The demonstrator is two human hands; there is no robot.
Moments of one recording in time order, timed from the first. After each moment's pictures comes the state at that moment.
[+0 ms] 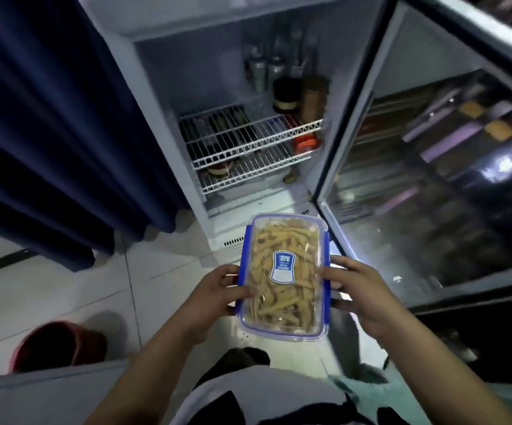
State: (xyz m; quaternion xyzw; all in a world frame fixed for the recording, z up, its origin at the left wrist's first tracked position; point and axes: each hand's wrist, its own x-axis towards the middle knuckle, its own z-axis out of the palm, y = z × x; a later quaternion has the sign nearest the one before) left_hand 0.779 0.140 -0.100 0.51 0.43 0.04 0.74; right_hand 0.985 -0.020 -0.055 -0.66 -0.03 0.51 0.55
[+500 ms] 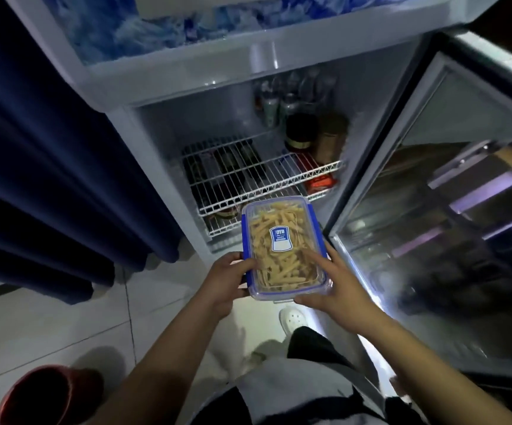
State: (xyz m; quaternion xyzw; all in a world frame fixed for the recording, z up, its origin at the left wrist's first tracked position) left_hand 0.896 0.282 -0.104 0.42 0.52 0.10 0.74; right_hand 1.066 0.113 -0.107 -0.73 -0.44 0.34 0.40
